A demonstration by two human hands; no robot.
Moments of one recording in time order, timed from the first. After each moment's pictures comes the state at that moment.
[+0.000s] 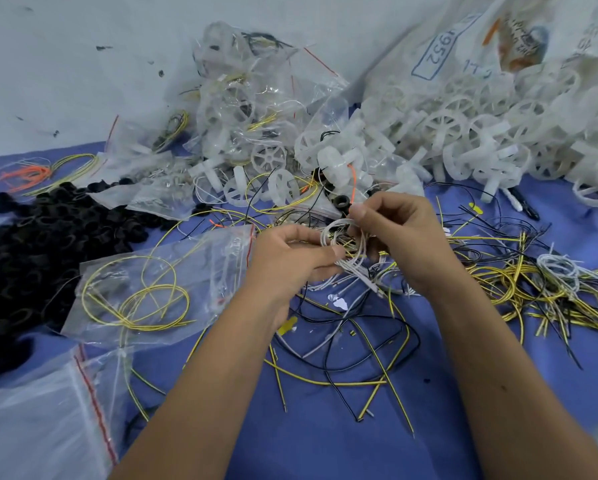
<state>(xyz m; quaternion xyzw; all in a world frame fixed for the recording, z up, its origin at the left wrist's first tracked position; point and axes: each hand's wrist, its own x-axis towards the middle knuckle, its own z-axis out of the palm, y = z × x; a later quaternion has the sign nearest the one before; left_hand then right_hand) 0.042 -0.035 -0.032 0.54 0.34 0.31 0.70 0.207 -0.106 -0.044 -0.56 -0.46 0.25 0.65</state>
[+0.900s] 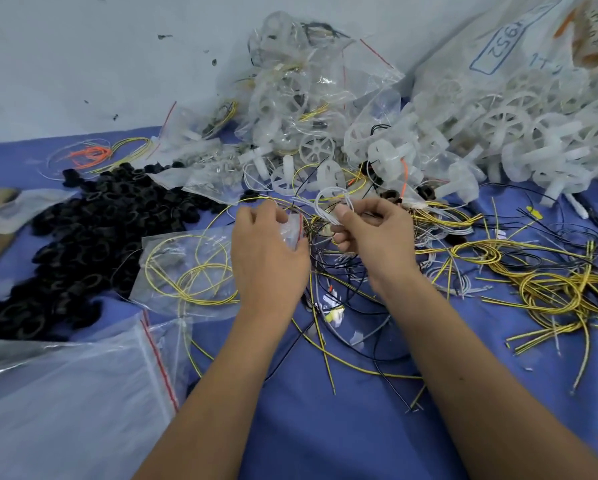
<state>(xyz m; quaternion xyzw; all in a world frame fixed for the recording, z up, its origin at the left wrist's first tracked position) -0.012 0.006 -0.068 0.74 0.49 0.44 0.13 0.123 -0.043 -0.059 -0.56 -0.27 0.30 0.73</state>
